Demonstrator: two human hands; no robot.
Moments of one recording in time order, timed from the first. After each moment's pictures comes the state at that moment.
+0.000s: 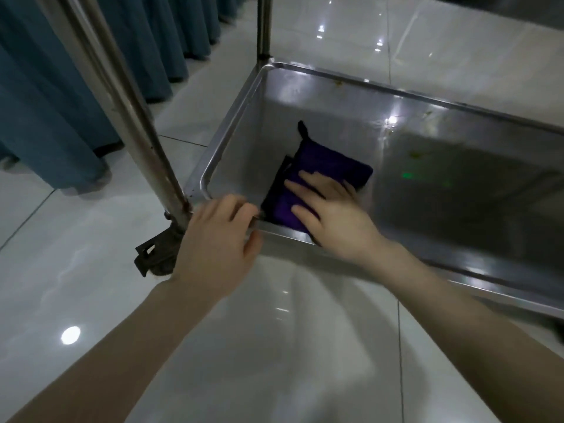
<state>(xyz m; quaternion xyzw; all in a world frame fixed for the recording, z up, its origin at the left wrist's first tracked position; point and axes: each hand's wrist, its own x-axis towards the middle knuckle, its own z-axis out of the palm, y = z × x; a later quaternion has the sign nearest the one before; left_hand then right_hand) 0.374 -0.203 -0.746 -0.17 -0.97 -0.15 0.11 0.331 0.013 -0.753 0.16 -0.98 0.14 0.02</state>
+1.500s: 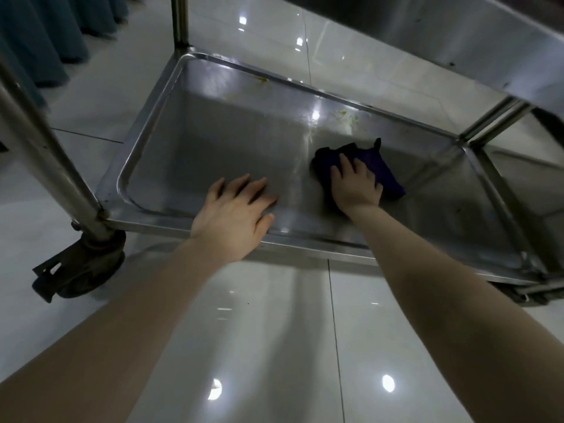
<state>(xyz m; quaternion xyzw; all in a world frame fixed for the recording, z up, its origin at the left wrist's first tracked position) 0.325 -0.112 -0.769 -0.30 -0.94 -0.14 0.06 0.301 0.140 -0.742 -0.26 -0.96 0.09 -0.01</state>
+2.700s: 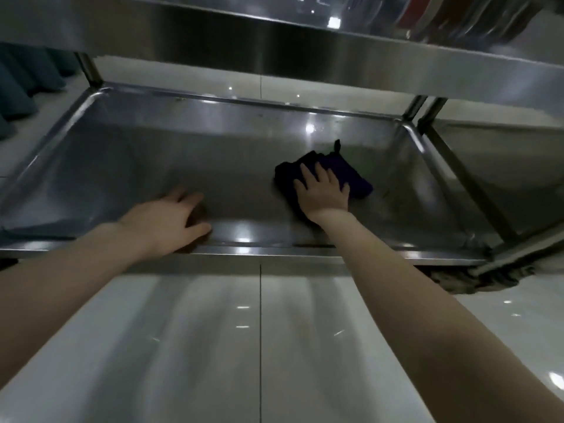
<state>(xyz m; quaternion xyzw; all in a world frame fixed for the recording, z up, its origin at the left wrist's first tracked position) 0.334 -0.010 -0.724 -0.23 -0.97 -0.01 -0.12 0.357 0.284 -0.745 -0.18 -0.97 0.15 -0.06</state>
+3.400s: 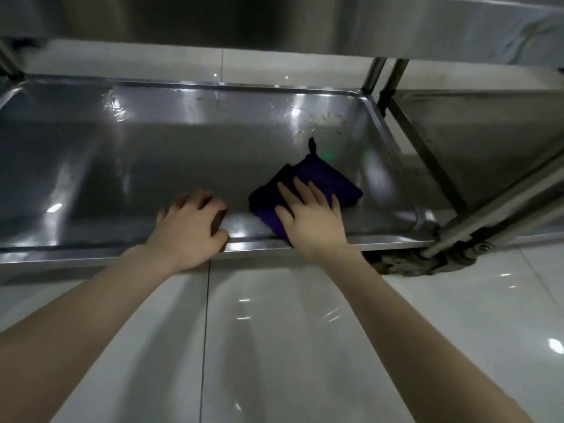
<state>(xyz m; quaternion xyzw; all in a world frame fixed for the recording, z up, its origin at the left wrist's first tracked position) 0.393 0.142 -0.741 -0.24 -0.96 -0.10 -0.09 0.456 0.356 -0.757 -0.13 -0.98 0.12 0.01</state>
